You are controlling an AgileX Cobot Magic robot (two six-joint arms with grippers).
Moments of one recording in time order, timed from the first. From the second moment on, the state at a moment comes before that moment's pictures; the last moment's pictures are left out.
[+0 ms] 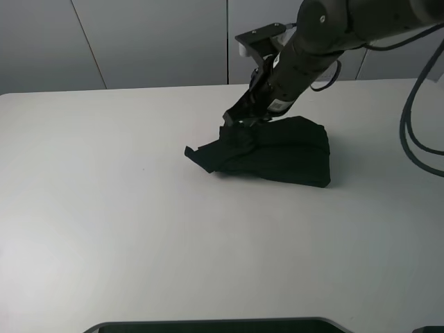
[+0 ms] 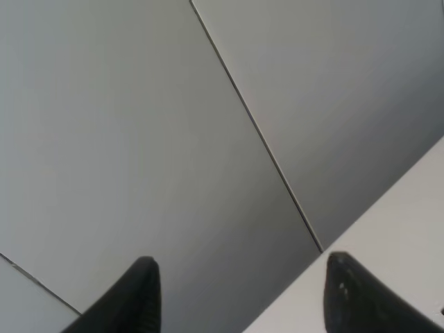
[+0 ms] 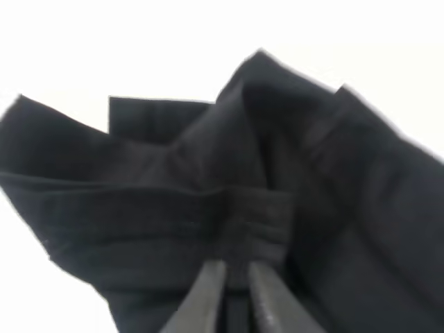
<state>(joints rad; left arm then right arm) -0.38 1.05 -1.31 -0.08 0.59 0.50 0.55 1.78 -1.15 0.11 0.52 -0.18</state>
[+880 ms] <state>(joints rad) -0.38 0.57 -1.31 0.14 0.85 0.34 0.55 0.81 -1.15 -0.22 0.97 -0.17</state>
